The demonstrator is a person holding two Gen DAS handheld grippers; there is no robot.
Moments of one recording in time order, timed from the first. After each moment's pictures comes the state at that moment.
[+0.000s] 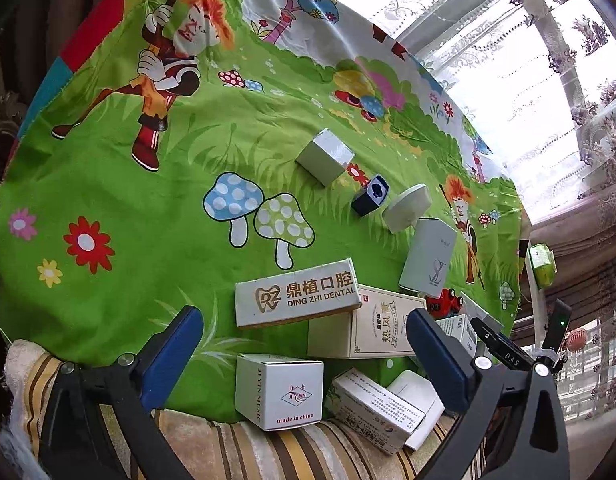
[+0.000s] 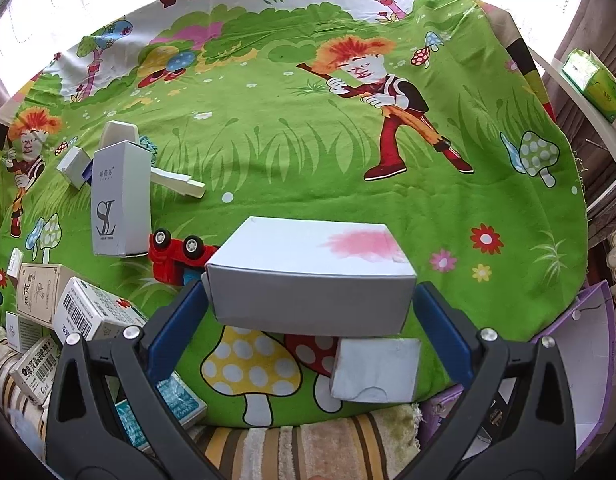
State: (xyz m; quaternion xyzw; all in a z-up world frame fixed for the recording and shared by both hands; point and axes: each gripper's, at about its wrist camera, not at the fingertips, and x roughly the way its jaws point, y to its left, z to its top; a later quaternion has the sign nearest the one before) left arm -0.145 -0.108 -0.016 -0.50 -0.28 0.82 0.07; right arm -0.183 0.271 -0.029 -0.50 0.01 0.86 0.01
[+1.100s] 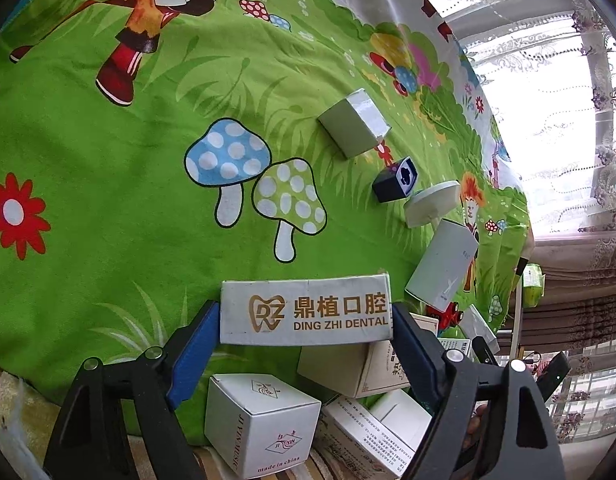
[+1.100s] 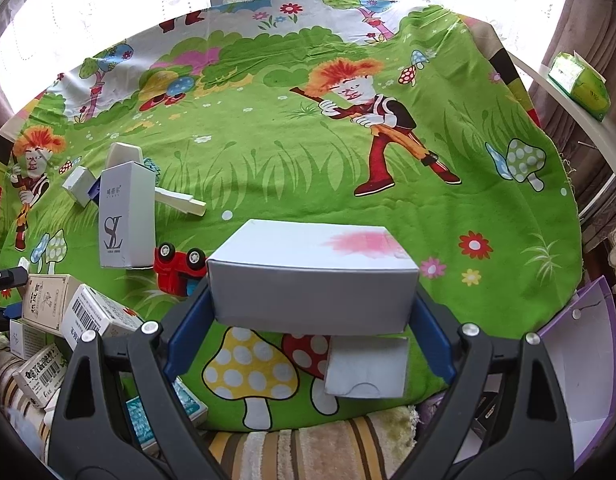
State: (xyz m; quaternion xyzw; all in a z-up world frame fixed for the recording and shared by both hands) left arm -0.176 -0.106 -0.059 -0.56 -0.35 0.75 0.07; right arm -0.169 0.277 -0.017 -0.46 0.02 0.89 0.02
